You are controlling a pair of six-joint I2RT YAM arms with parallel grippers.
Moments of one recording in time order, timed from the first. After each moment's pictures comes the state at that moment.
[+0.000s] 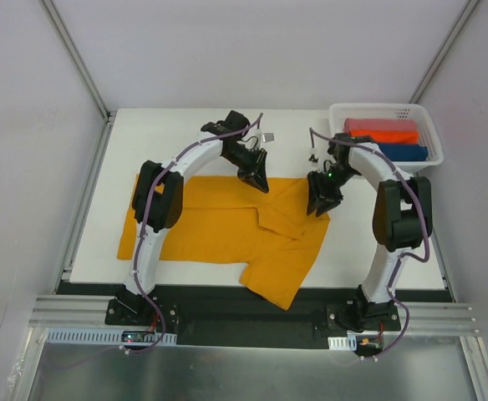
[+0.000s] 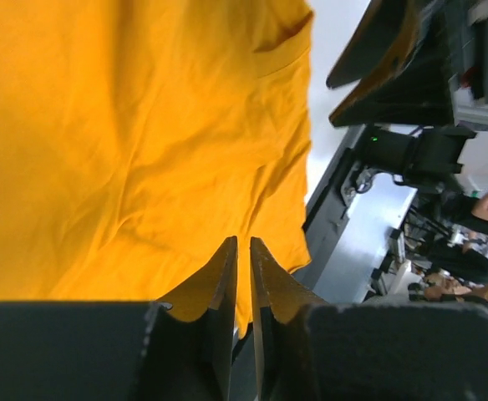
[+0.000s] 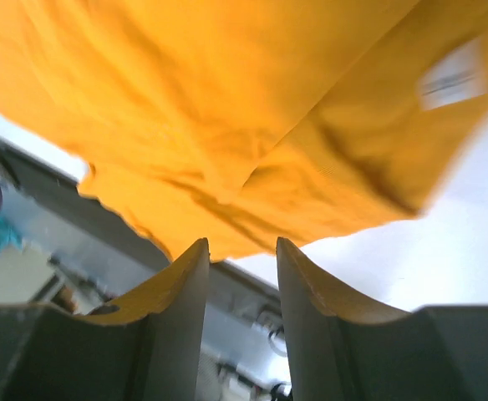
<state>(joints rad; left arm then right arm) -0.50 2.24 1.94 -0.89 0.90 -0.18 0.20 1.90 1.40 -1.17 -0.48 -0.03</state>
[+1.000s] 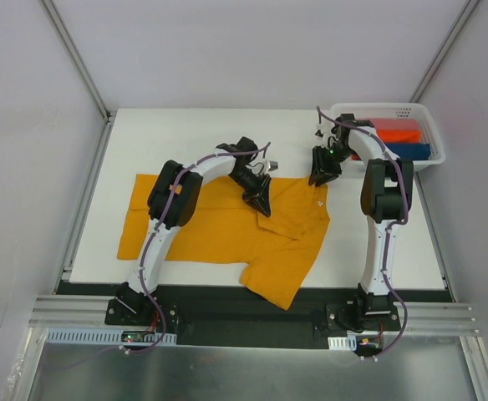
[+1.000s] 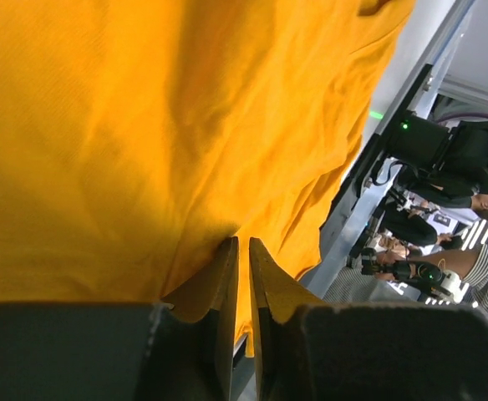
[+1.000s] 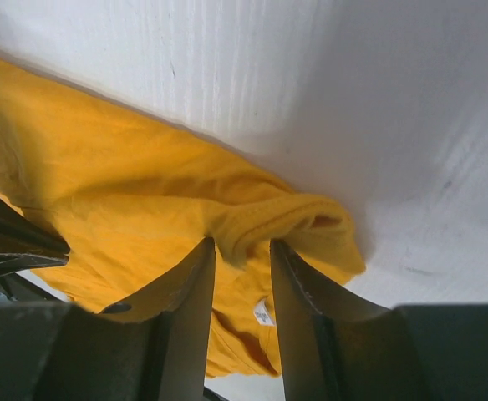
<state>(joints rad) -0.55 2.41 1.87 -0.82 0.96 -0.24 0.08 2.28 1.89 -1.06 -0.44 -0.04</state>
